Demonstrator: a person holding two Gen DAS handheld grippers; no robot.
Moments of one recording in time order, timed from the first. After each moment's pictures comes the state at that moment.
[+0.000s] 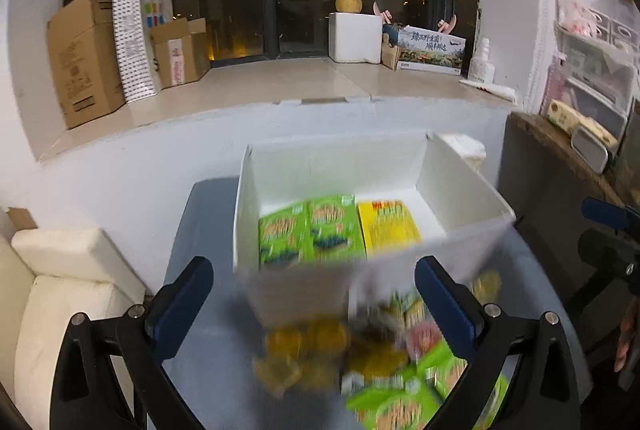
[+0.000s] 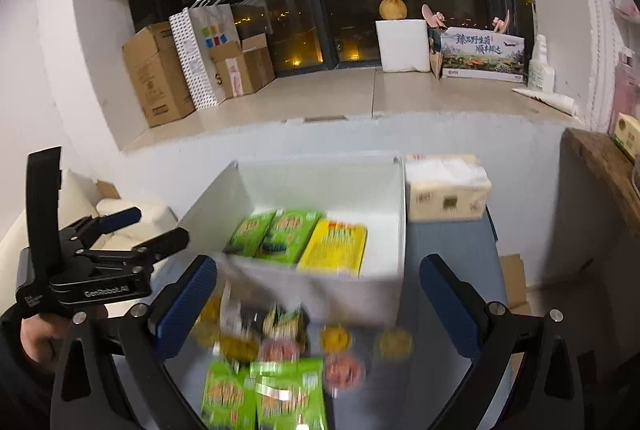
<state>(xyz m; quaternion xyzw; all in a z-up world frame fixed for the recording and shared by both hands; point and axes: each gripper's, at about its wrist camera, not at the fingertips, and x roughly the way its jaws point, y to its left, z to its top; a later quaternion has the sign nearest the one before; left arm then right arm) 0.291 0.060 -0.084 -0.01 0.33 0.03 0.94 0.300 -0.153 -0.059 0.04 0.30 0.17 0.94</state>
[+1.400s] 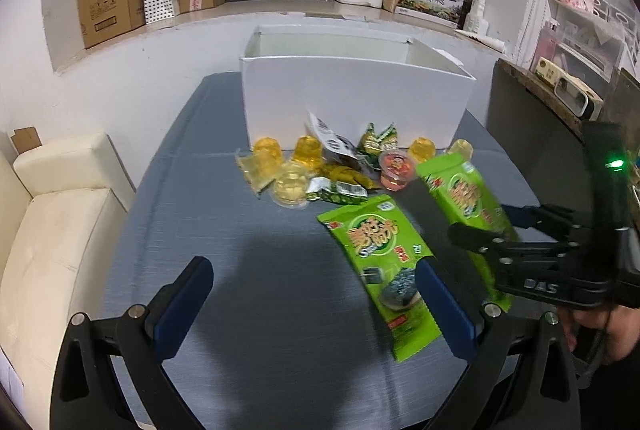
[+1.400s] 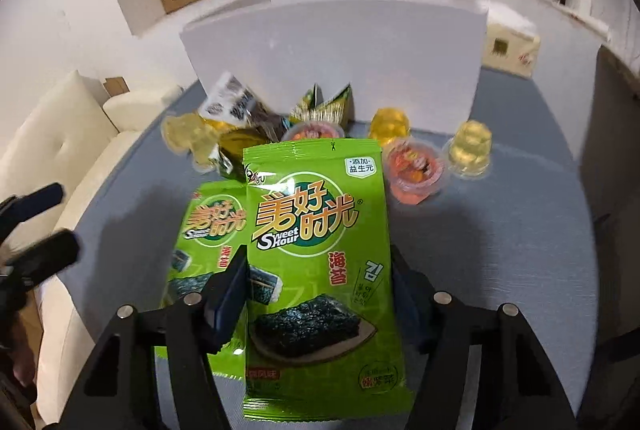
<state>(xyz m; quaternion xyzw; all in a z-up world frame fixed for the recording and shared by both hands) 0.170 0.031 -0.157 -0.05 0.41 0.03 0.91 0.248 -0.120 -0.201 -0.02 0.43 0.18 0.89</state>
